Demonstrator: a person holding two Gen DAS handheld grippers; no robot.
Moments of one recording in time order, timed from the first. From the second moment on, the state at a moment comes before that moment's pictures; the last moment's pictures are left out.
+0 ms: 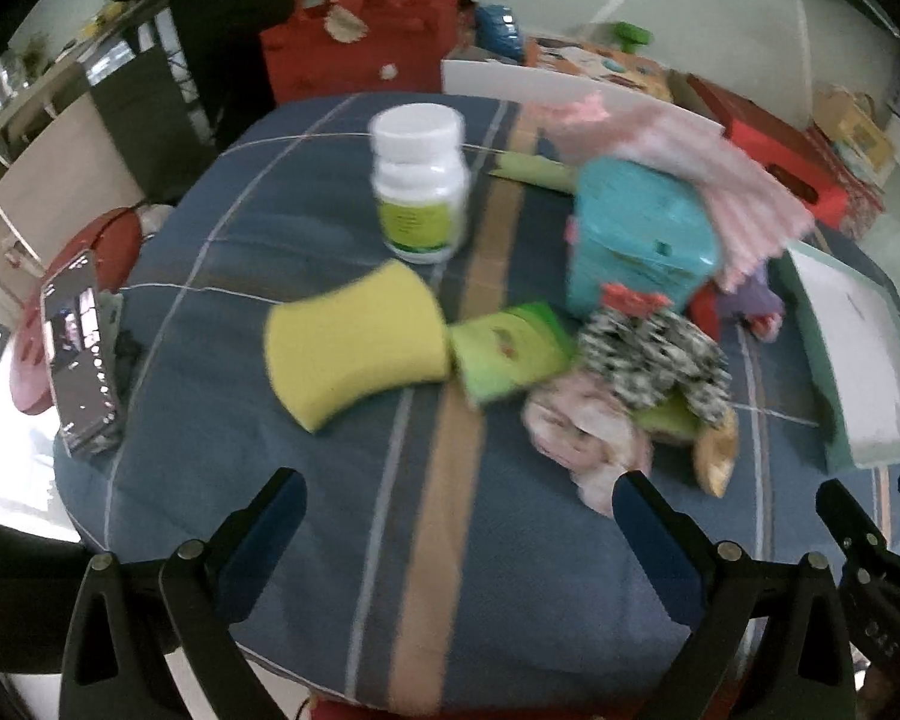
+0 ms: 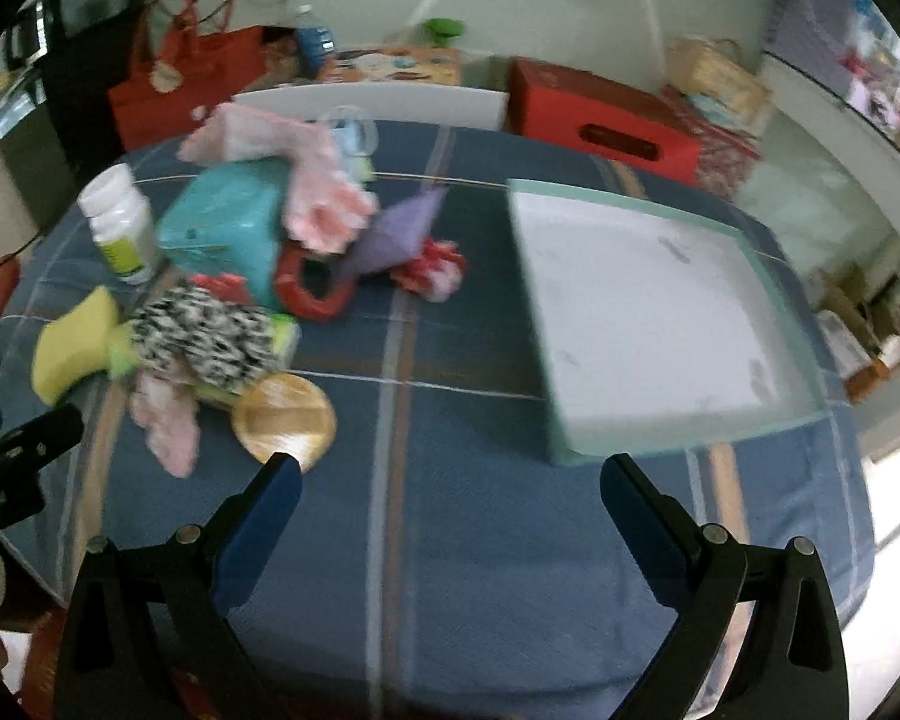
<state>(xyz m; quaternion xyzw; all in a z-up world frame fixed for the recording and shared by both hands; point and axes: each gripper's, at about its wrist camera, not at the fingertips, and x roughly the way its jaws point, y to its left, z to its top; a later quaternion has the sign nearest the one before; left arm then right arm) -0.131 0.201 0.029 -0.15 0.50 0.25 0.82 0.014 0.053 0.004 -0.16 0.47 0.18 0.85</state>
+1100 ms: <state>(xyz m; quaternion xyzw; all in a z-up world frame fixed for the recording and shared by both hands) -0.049 0.207 -0.025 -0.22 0.56 0.17 0.78 0.009 0.129 -0.063 -0.14 0.53 0.31 0.78</state>
